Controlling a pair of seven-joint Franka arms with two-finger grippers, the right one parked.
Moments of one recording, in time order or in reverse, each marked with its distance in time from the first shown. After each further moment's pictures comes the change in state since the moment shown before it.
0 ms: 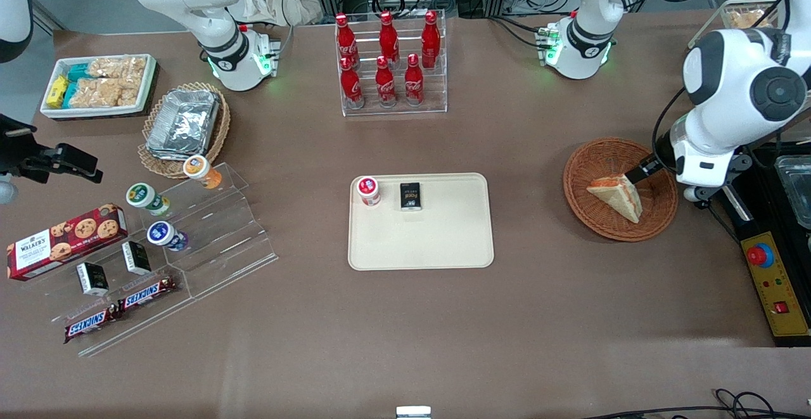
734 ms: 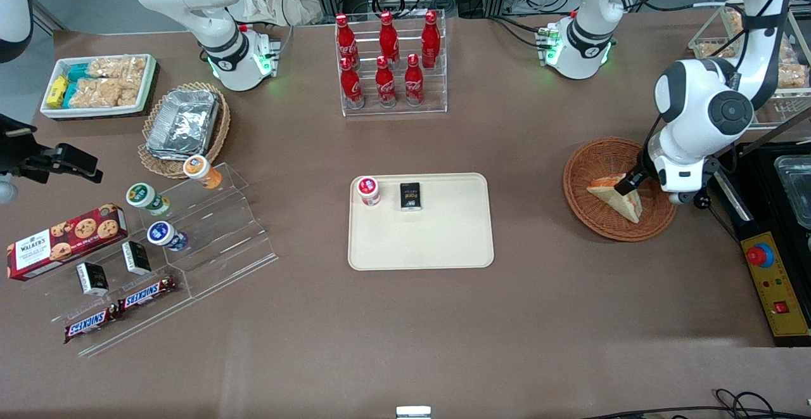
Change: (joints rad) arm 0.009 0.082 0.052 -0.215 0.000 0.356 -0.113
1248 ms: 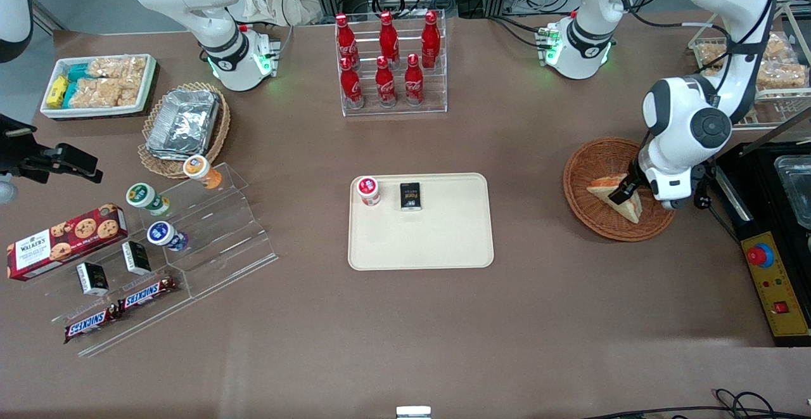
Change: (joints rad) arm 0.000 0.113 0.008 -0.036 0.000 0.141 -0.091
